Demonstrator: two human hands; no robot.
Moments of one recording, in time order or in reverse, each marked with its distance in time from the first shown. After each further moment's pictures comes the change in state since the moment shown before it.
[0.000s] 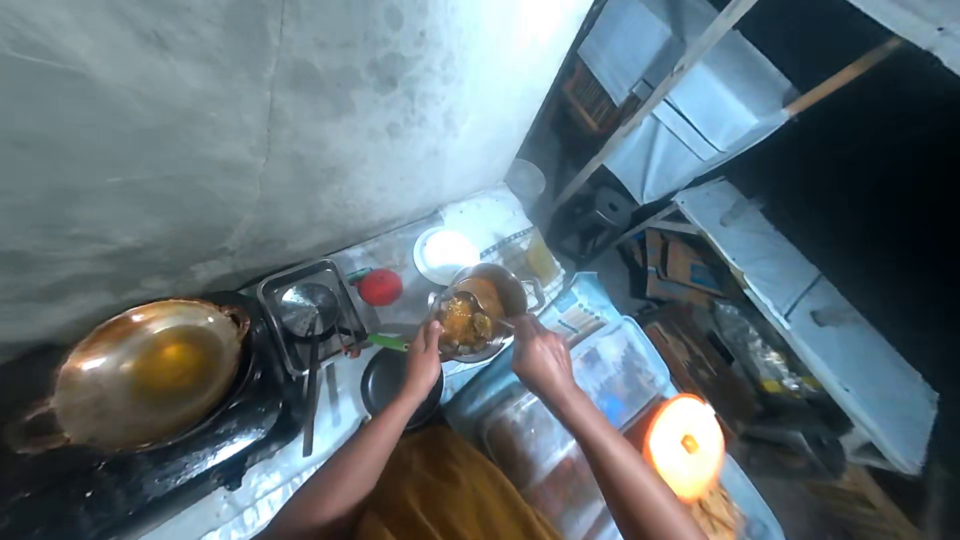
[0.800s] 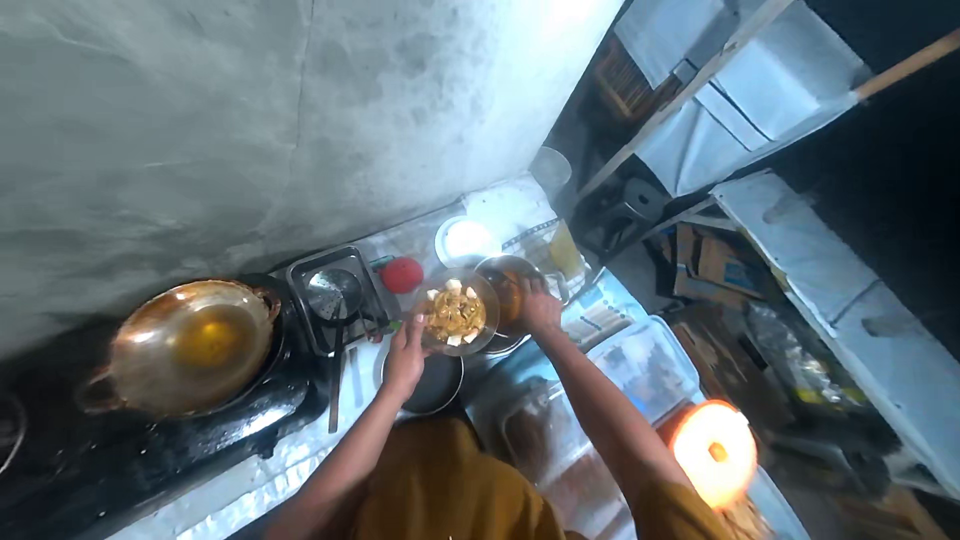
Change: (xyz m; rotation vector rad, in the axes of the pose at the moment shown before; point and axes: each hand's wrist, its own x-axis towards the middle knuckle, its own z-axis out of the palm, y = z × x) left_hand -0.013 0.008 -0.062 -0.212 0.060 0.002; right_hand 0.099 0.033 0.104 -0.167 -0.331 0.178
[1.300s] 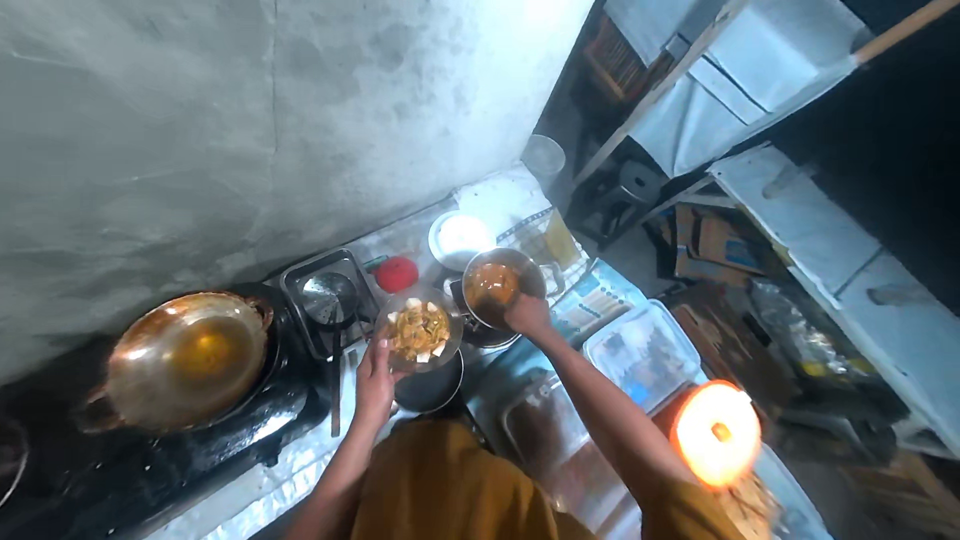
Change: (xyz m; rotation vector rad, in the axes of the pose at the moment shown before) left_hand -0.024 -0.028 -0.044 -0.022 0.133 -0.026; right_hand -0.018 -0.009 -0.006 0.167 -0.323 0.134
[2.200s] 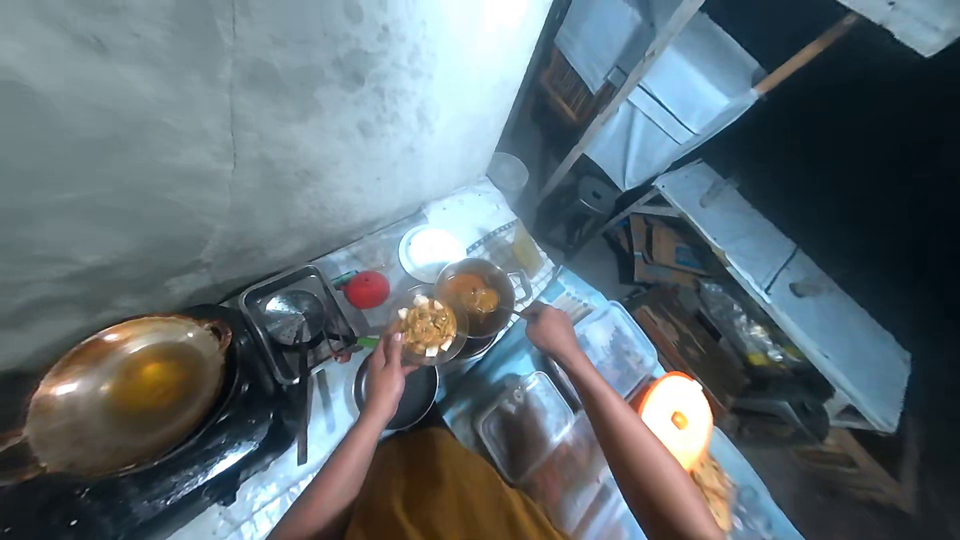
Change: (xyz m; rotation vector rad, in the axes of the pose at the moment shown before) left_hand 0.008 0.003 0.066 0.031 -0.112 -0.019; right_hand -0.073 0.075 -0.044 0.196 0.215 0.008
